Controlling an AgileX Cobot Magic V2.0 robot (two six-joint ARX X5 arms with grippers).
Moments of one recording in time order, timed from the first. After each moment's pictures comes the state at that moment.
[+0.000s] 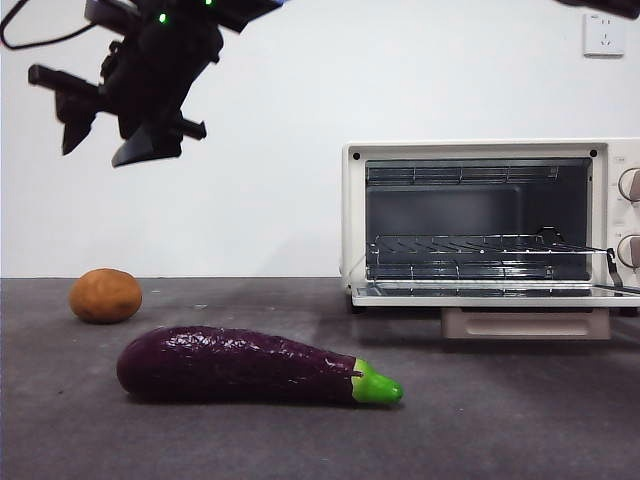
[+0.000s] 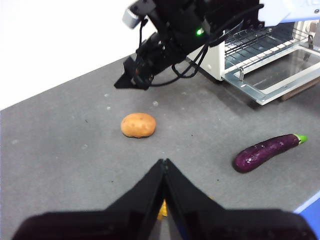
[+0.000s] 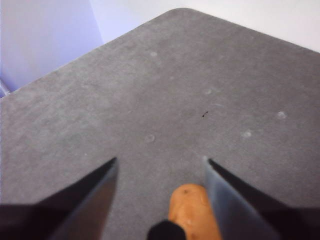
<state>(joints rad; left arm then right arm) -0.84 0.33 1.23 -1.32 -0.48 0.01 0.86 2.57 2.59 -0.45 -0.05 0.06</state>
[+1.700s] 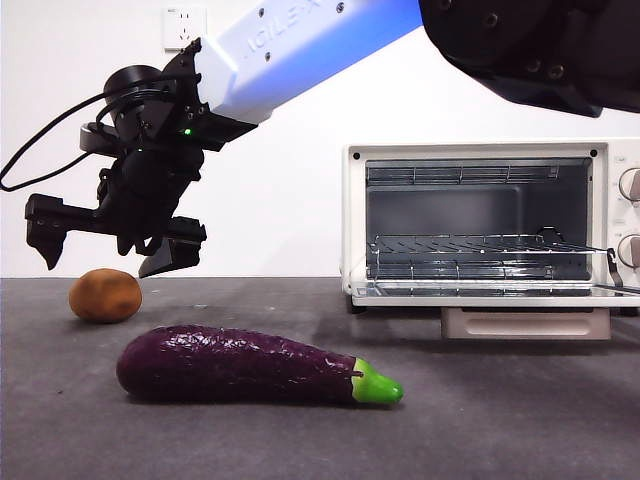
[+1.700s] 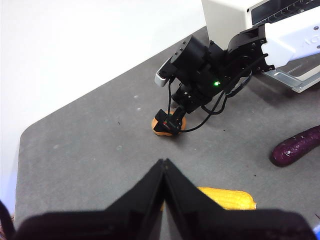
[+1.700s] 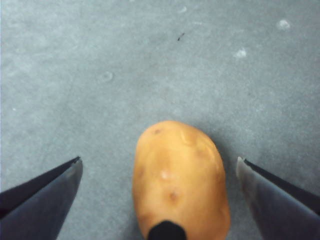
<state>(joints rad) -0.84 0.33 1.23 -1.32 -0.57 0.10 0.87 2.76 2.59 -0.40 0.04 0.15</state>
